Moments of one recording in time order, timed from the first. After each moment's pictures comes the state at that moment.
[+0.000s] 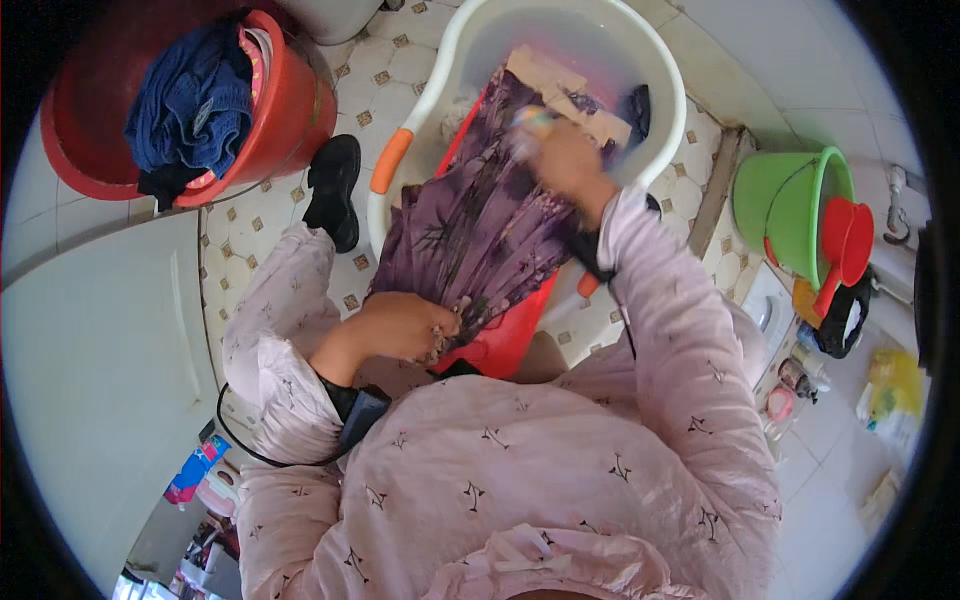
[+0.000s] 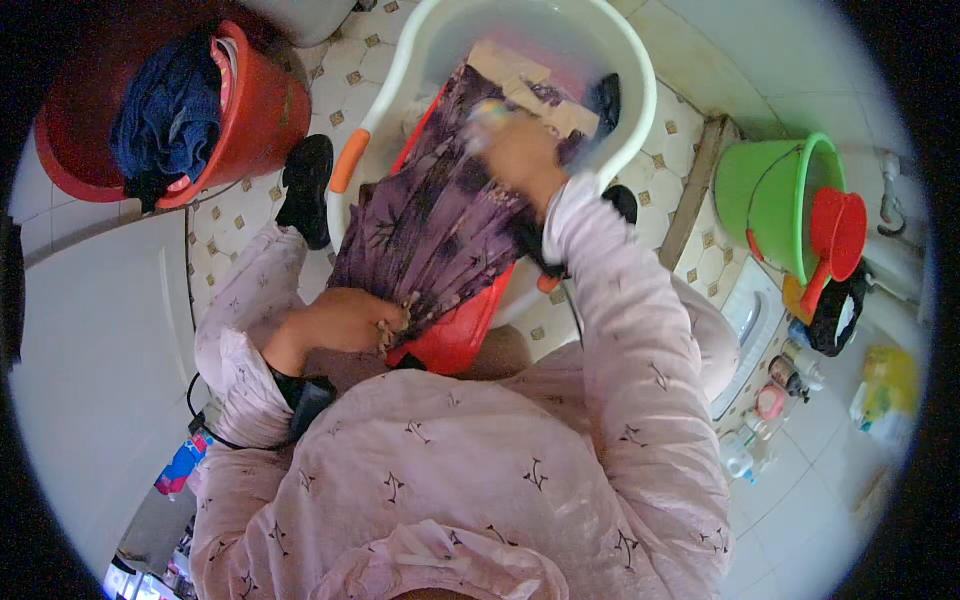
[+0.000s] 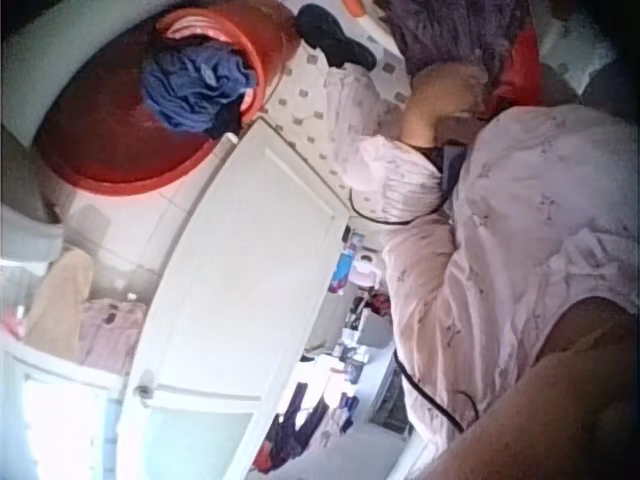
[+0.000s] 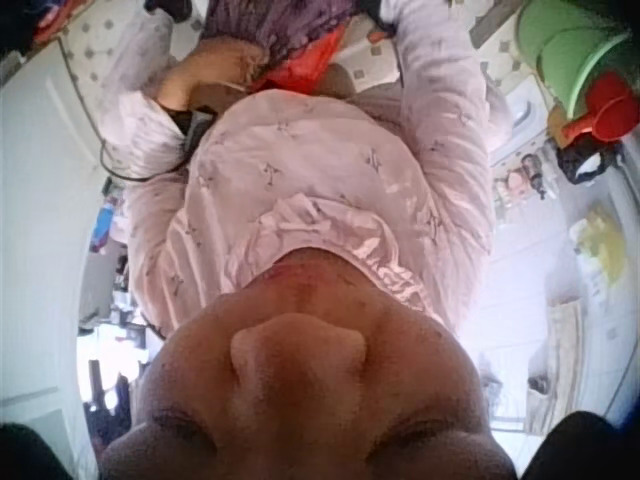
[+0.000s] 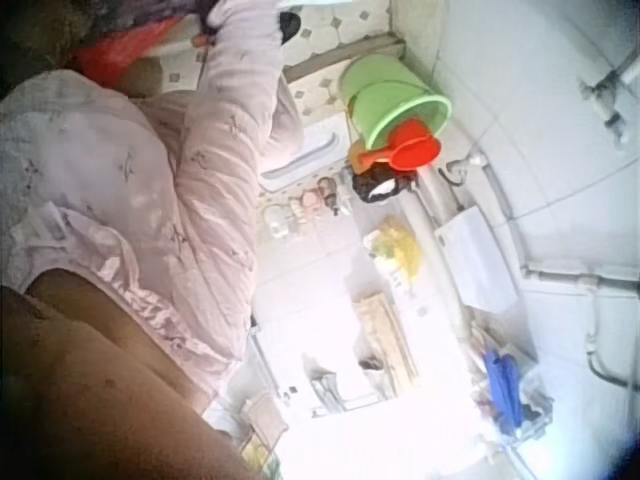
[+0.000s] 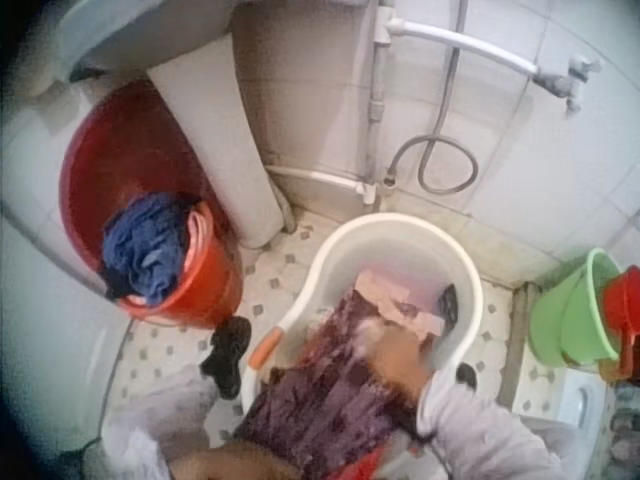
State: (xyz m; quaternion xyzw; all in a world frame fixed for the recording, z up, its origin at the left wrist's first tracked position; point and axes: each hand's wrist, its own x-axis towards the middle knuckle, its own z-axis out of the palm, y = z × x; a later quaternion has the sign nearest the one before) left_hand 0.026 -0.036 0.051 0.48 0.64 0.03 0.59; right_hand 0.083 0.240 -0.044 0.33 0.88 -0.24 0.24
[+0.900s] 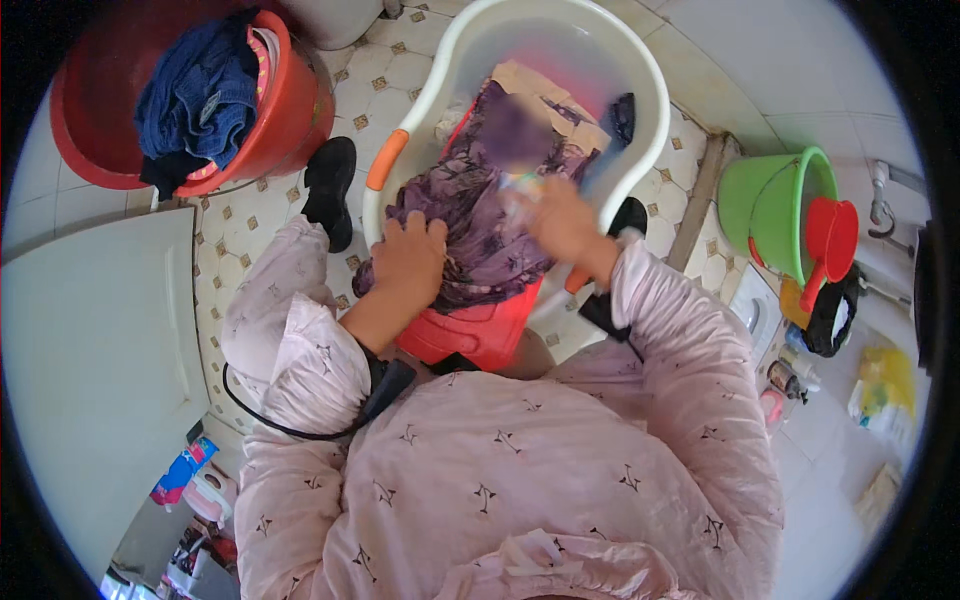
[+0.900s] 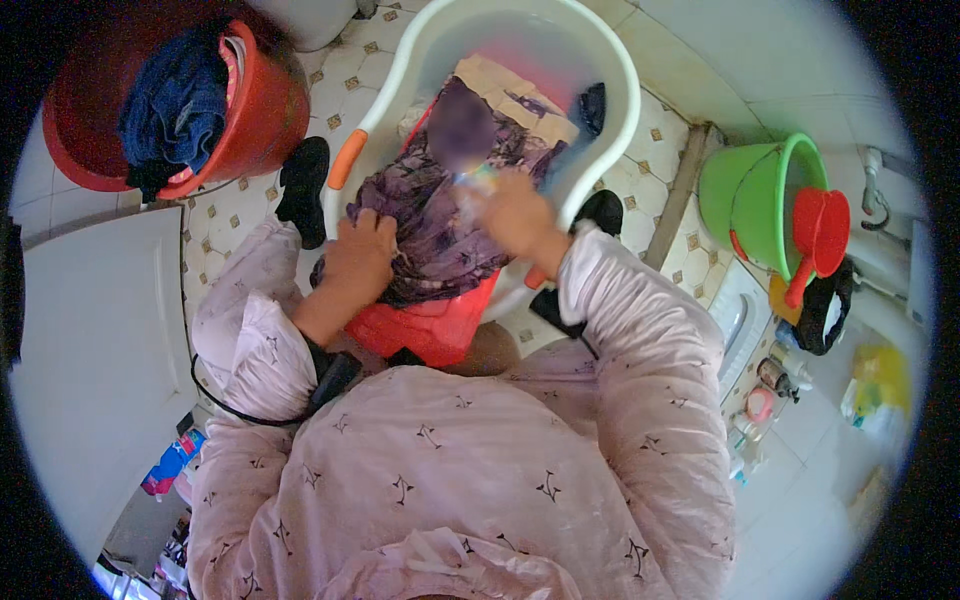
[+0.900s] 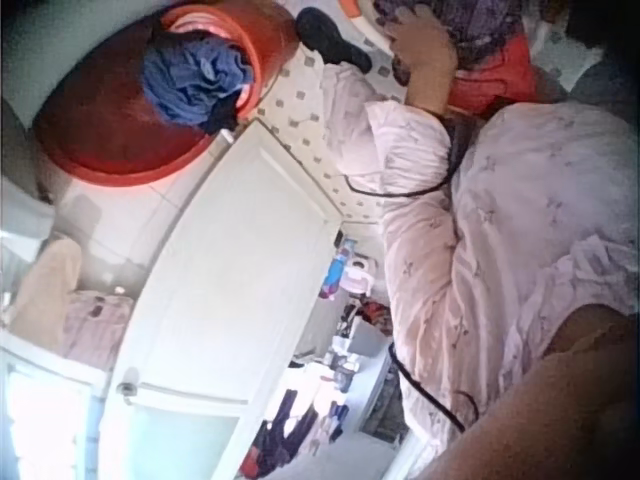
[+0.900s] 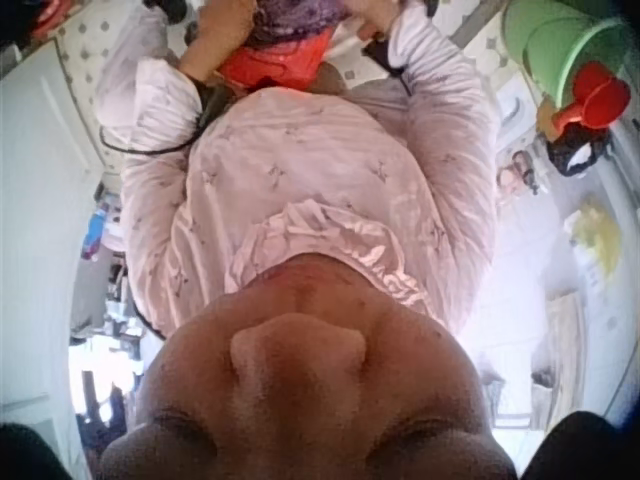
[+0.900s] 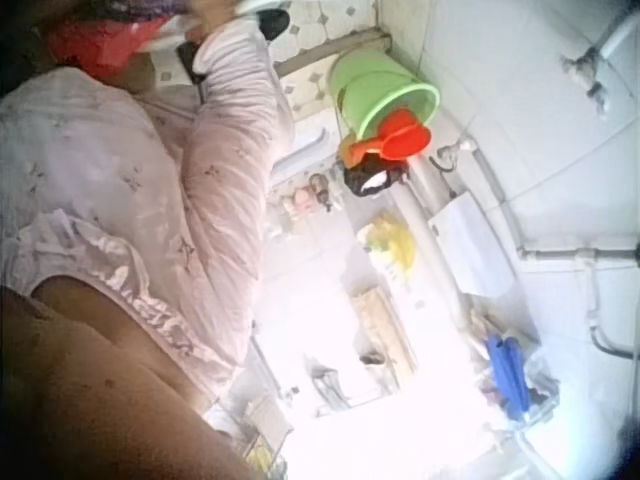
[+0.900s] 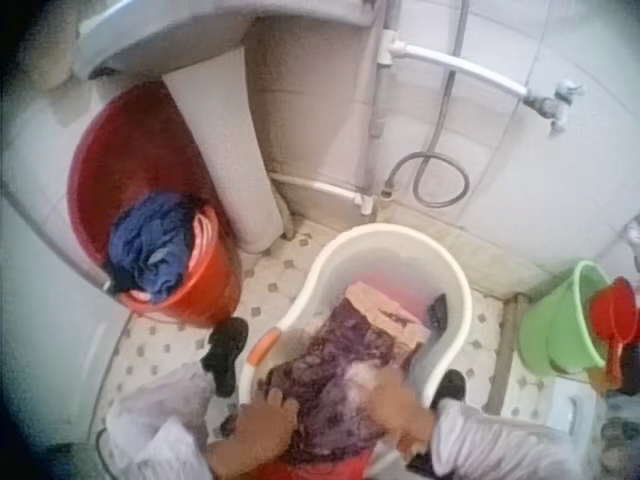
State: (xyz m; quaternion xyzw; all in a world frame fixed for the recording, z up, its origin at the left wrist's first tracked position) left_hand 0.050 -0.002 0.020 0.45 0.86 -0.07 0.24; right_hand 0.170 0.196 -0.063 0.21 0.95 -0.23 0.07
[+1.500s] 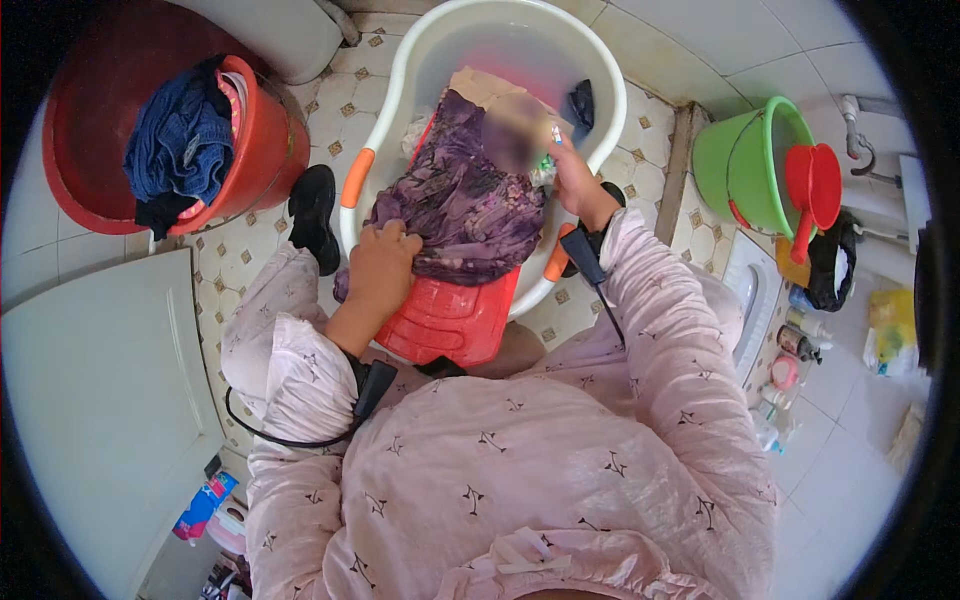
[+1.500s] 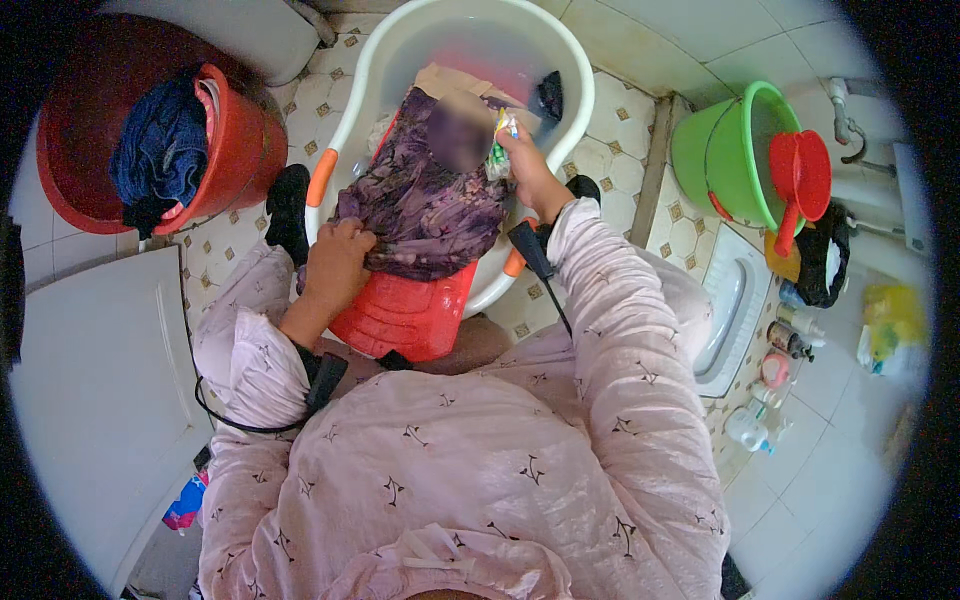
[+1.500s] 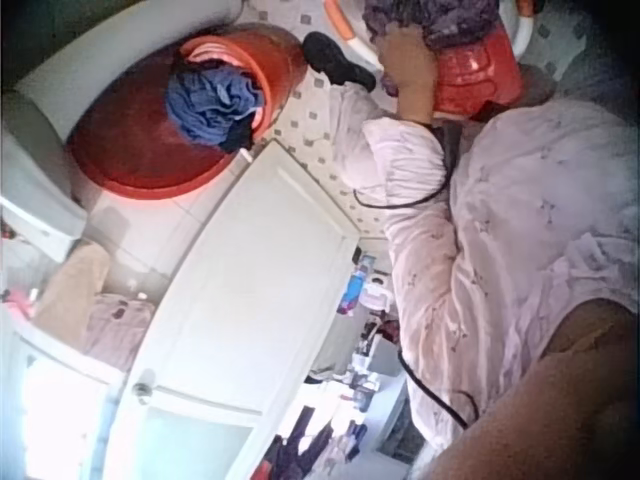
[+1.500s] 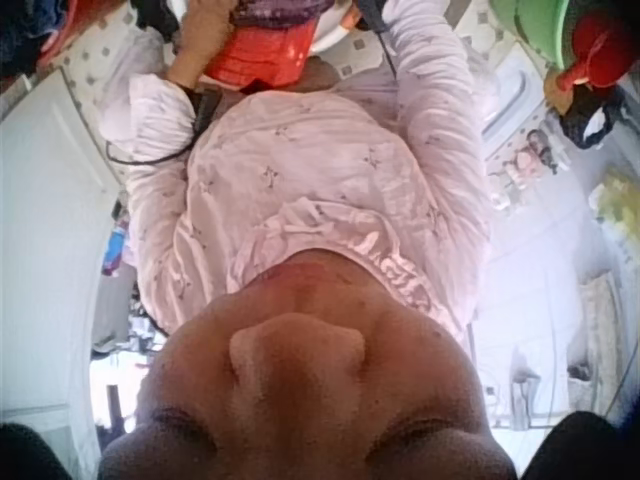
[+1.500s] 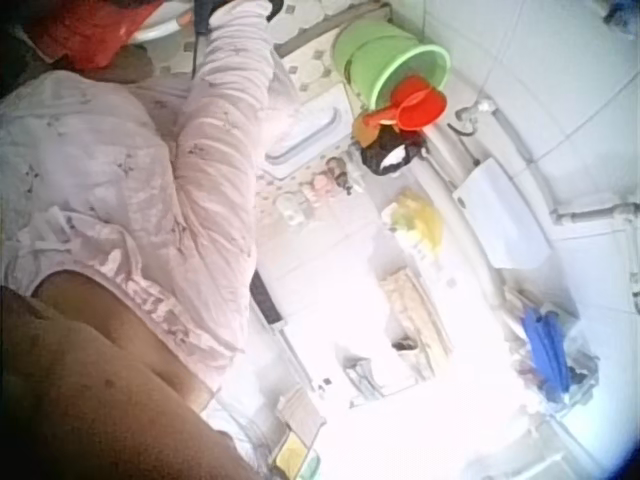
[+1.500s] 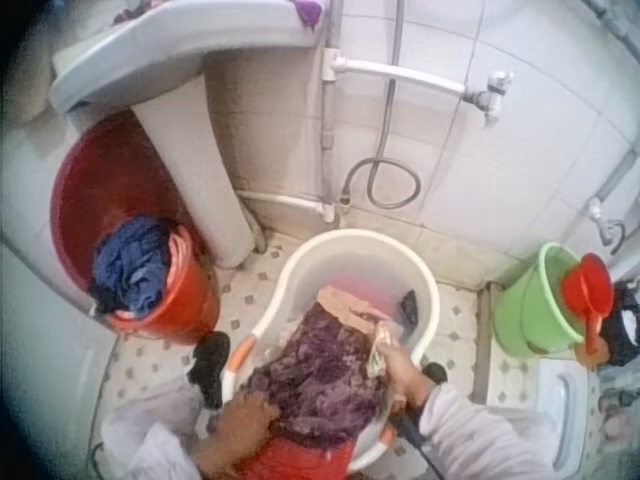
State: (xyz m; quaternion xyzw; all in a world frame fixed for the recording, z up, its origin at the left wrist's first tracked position) left_hand 0.037 -0.013 0.009 0.54 0.82 0.04 0.19; right_hand 0.163 0.261 -0.059 0.42 0.42 -0.79 -0.10
